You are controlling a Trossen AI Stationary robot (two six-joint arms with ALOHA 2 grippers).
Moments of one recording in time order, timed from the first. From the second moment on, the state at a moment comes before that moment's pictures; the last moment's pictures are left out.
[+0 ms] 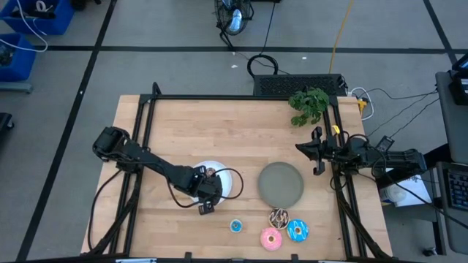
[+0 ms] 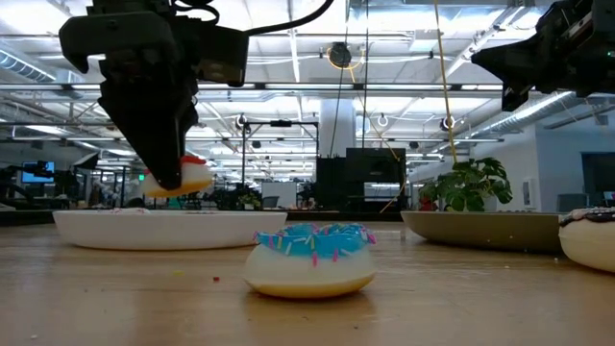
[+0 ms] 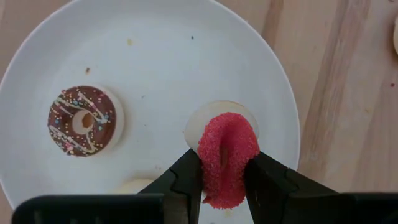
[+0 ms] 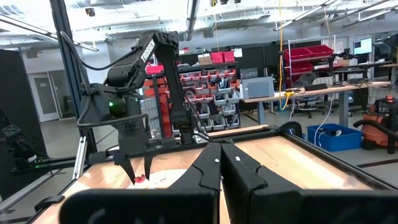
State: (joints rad) left arm -0.37 1.76 1.16 -0.69 -0.13 -0.60; right arm -0.03 0.06 0.01 0.23 0.08 0.12
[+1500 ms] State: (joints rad) left arm -0.39 1.79 1.16 -0.70 -0.12 -0.55; right arm -0.03 0.06 0.01 0.23 0.07 0.12
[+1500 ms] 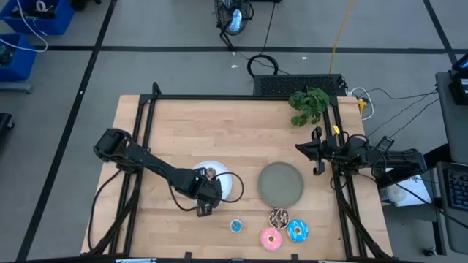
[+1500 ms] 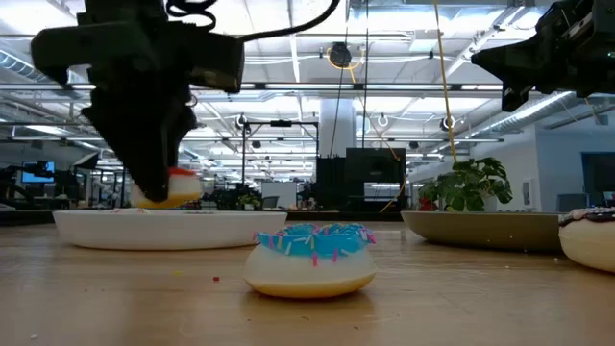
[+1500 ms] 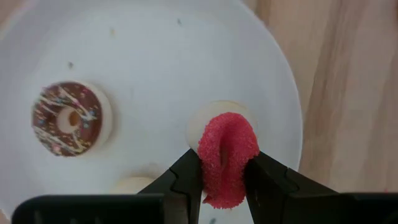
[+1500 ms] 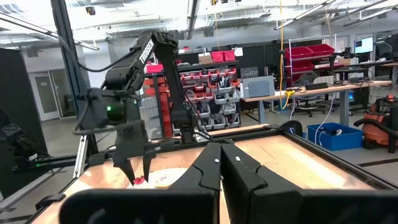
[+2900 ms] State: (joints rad) left arm -0.36 1.84 1.35 -0.76 -0.18 -0.45; right arm -0.03 0.06 0.01 0.23 0.08 0.12
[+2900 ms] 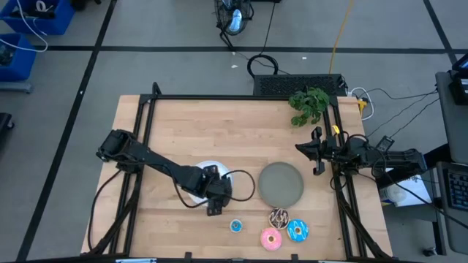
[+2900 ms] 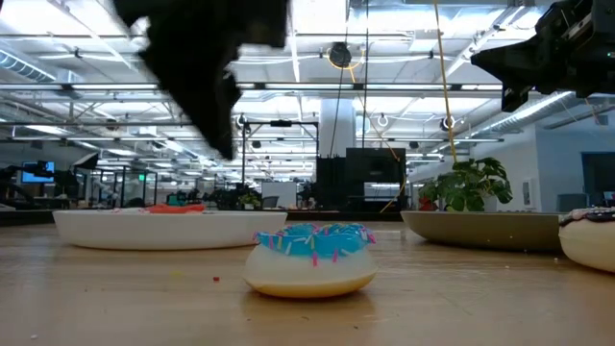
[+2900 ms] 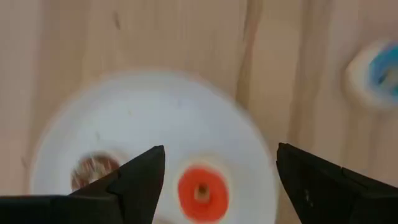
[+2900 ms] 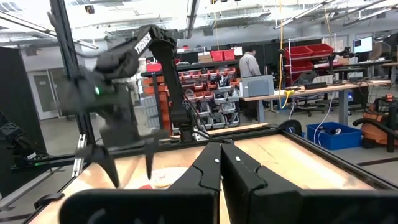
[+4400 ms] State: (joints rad) left arm -0.43 2.24 1.97 -0.93 -0.09 -0.21; right arm -0.03 0.07 0.01 0.23 0.08 0.11
